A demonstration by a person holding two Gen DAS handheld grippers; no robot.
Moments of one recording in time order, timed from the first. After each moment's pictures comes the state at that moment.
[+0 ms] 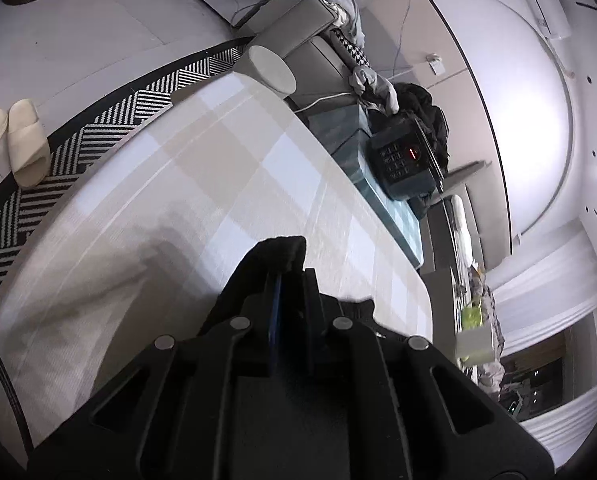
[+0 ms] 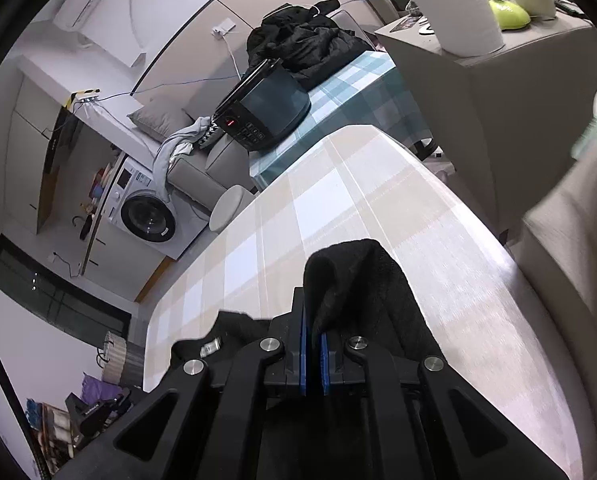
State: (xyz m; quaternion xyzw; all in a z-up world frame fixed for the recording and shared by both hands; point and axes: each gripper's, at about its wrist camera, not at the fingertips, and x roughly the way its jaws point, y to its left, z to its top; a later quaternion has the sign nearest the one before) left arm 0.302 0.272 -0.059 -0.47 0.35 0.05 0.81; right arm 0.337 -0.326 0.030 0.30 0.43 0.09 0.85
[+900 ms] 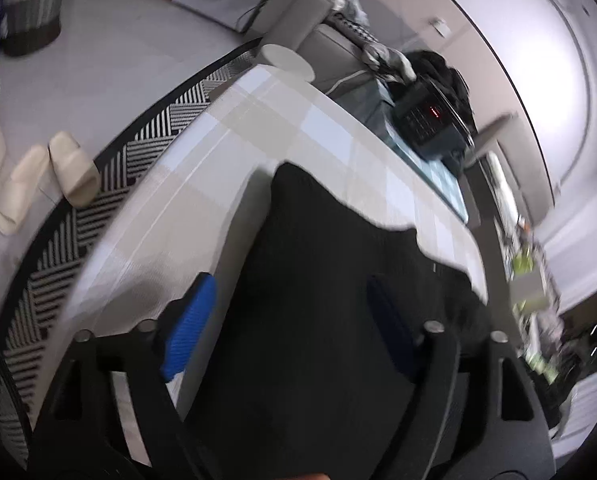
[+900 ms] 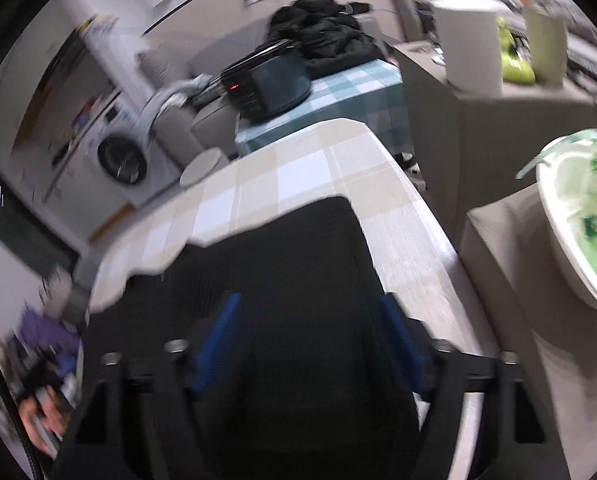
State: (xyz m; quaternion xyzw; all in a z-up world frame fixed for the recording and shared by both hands) left arm 0.216 0.235 -0.040 -0.35 0.40 0.08 0.84; right arm 0.256 -0.312 0.054 0.10 0.45 0.09 0.88
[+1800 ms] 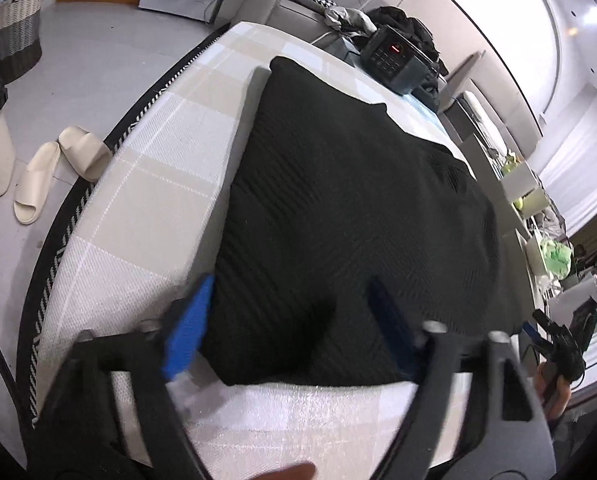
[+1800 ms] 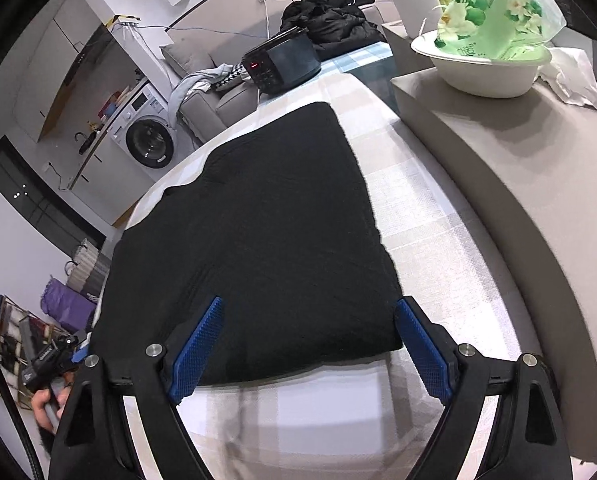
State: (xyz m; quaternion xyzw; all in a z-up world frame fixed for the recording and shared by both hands) left arm 0.043 0.170 -0.055 -0.28 0.44 0.02 0.85; right arm 0.085 -0.356 0.018 0.16 0.46 0.12 0.87
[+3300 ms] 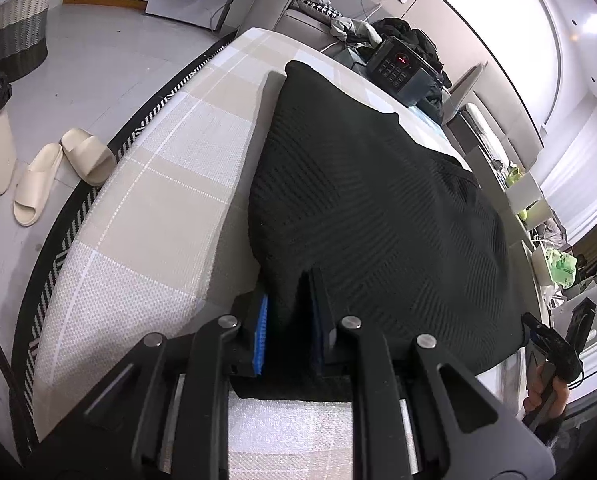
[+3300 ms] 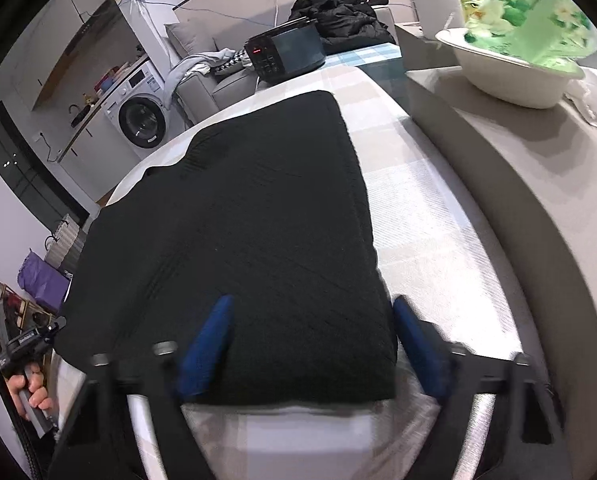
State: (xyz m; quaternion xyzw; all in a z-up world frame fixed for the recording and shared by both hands) left arm 0.059 0.184 -0.068 -0.29 0.42 0.03 0.86; right arm 0.112 -0.337 0.002 0.10 0.46 0.11 0.88
